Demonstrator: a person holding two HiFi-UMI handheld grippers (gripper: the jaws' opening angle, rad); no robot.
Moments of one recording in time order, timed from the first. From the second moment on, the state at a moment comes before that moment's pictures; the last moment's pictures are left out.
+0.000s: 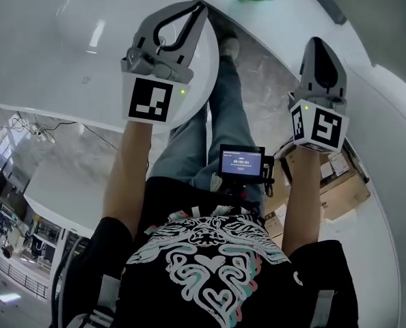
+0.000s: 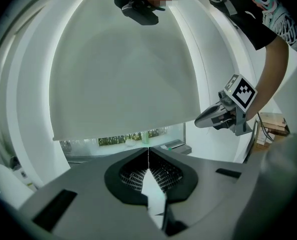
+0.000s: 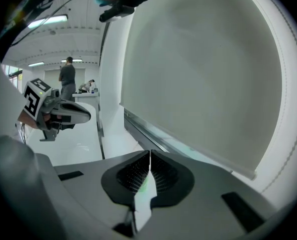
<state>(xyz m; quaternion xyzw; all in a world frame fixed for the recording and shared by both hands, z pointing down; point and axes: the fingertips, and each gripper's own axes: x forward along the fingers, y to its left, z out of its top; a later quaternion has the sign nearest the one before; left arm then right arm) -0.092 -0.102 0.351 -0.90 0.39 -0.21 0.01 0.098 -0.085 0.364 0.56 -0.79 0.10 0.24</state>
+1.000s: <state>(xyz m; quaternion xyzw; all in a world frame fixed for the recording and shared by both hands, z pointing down) -0.065 -0.081 0.479 -0.91 0.34 -0.22 -0.05 0.084 -0.089 0.480 0.52 -0.80 0.12 0.28</state>
